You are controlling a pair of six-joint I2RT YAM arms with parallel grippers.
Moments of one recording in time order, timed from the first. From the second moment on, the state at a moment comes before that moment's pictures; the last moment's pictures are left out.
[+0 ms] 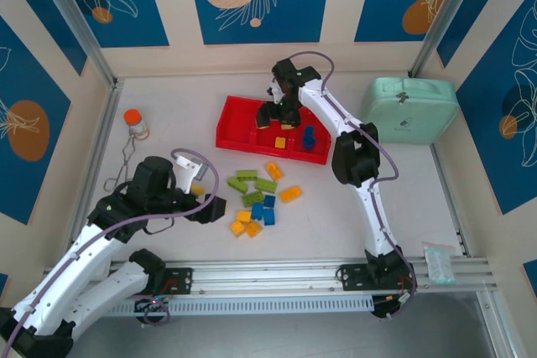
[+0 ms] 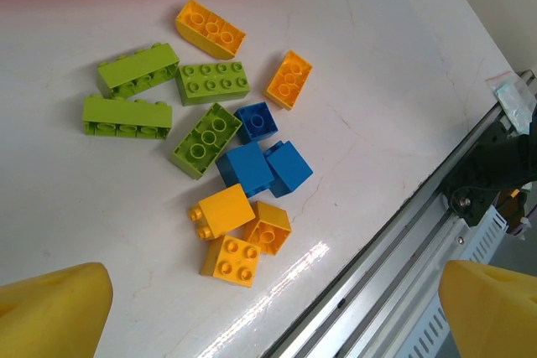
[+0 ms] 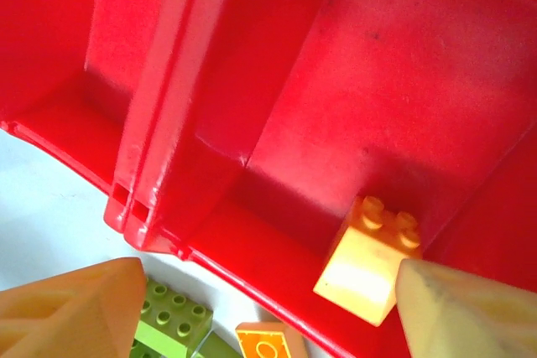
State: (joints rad) left arm -0.56 0.71 0.80 -0.83 0.39 -0.26; right arm 0.47 2.39 2.33 -1.25 -0.30 0.29
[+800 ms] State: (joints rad) left arm -0.56 0.71 0.80 -0.83 0.37 -0.26; right arm 0.71 1.77 1.39 -1.23 -0.08 0.39
